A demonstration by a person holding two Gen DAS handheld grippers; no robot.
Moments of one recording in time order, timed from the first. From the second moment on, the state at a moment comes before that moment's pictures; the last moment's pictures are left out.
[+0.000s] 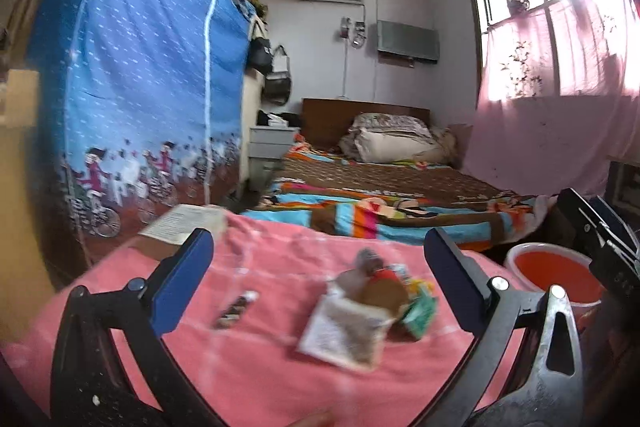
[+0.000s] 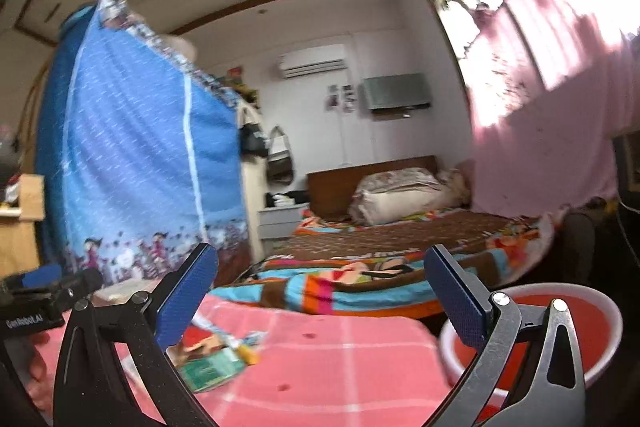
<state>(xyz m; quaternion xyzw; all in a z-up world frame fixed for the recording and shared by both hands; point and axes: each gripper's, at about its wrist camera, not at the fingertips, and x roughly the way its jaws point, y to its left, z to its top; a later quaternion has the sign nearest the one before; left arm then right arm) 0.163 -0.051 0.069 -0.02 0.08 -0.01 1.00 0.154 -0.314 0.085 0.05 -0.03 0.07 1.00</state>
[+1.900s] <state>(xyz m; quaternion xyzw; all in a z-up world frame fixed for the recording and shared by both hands) 0.235 0.020 0.005 -0.13 0.34 -0.07 0.93 0.226 -0.230 0.018 0.00 0.29 0.23 0.93</state>
